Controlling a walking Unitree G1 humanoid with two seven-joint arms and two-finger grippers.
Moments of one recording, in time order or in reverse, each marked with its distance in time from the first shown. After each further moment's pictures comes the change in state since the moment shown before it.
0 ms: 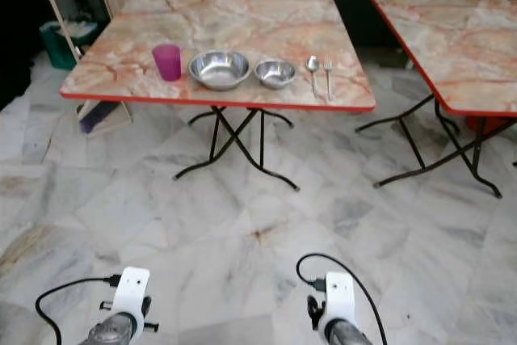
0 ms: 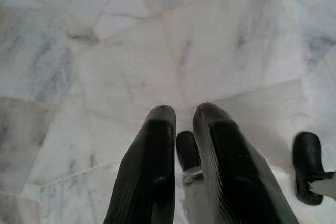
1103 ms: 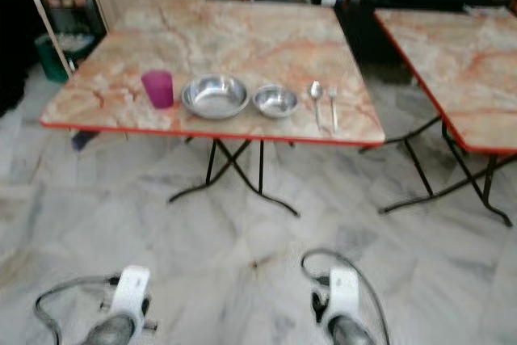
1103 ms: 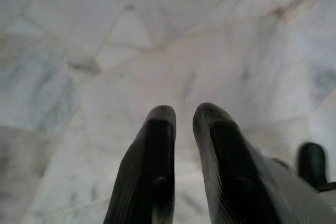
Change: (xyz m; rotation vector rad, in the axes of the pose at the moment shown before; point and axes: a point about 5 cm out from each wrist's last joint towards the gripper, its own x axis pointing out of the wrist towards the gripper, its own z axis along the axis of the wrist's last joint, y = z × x) left arm -0.002 0.007 -0.009 0.009 0.022 0.014; right arm 0.002 0.008 0.004 0.015 -0.015 0.013
